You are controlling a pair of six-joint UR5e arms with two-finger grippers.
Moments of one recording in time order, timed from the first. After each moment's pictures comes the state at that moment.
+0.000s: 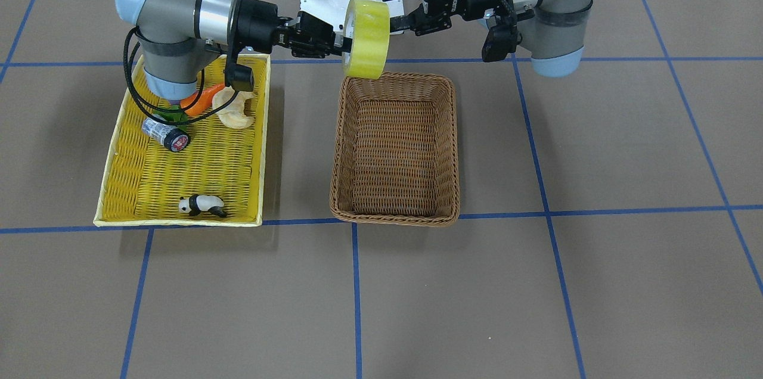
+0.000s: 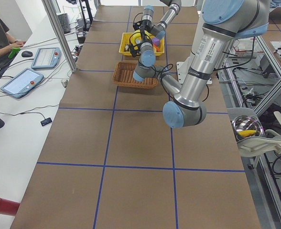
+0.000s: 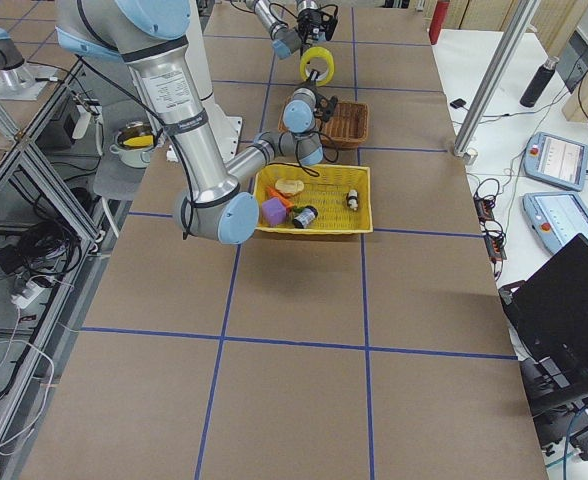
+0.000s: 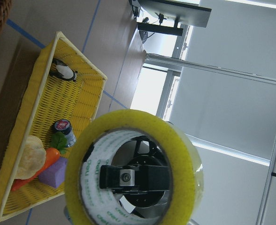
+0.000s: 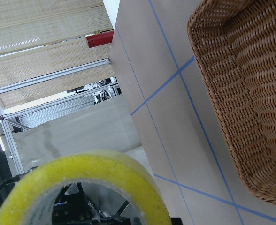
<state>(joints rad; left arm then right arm) -0.62 -2.04 -1.67 -3.29 -1.93 -2.21 0.55 -1.06 1.53 0.11 1.94 2.26</state>
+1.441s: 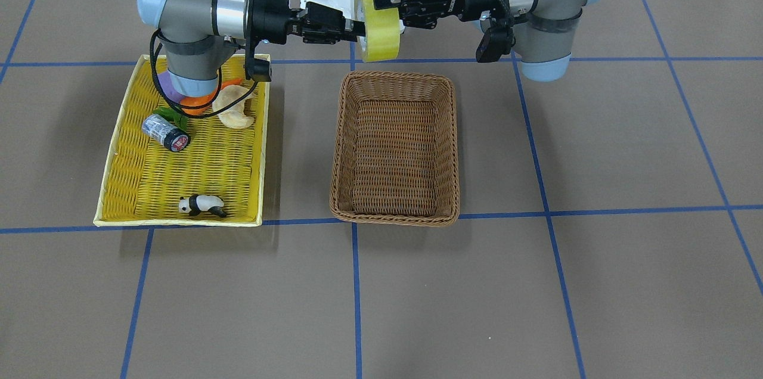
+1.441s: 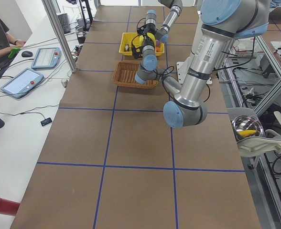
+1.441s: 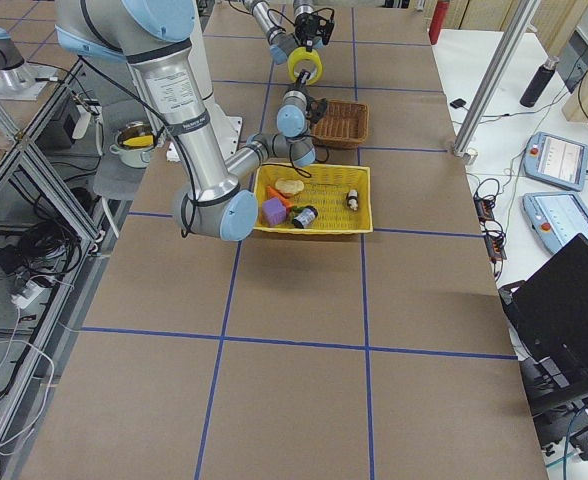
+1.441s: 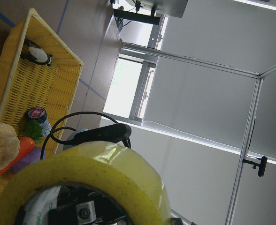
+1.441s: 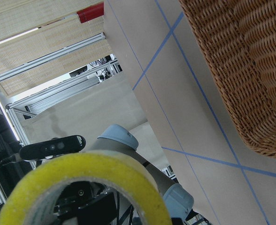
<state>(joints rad) -0.59 -2.03 -1.63 -3.38 -1.89 -2.21 0.51 -1.06 1.51 0.19 1.92 2.32</state>
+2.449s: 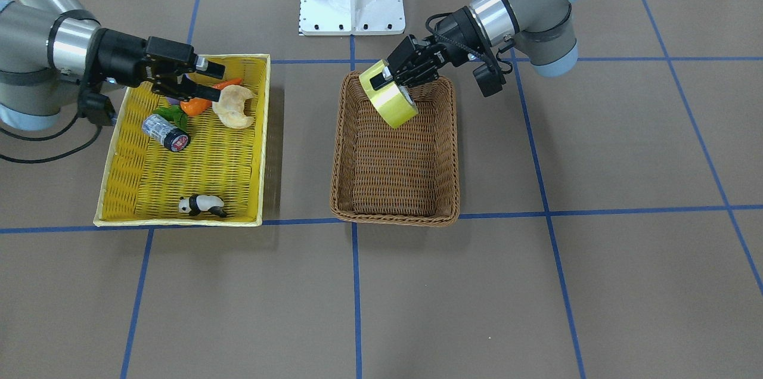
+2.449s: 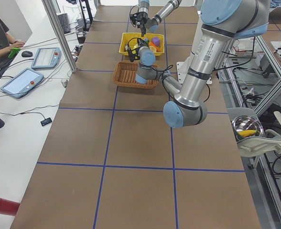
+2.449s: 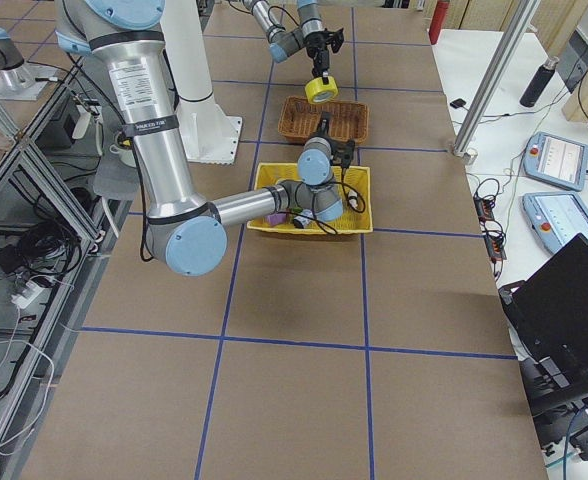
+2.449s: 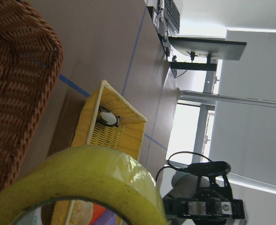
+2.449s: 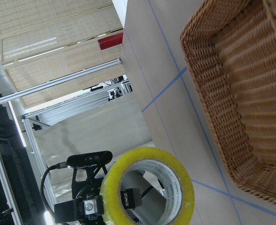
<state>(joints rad) -0.60 -2.02 -1.67 -2.81 -1.86 -1.93 0.87 -1.31 1.46 0.28 2.26 1.98</state>
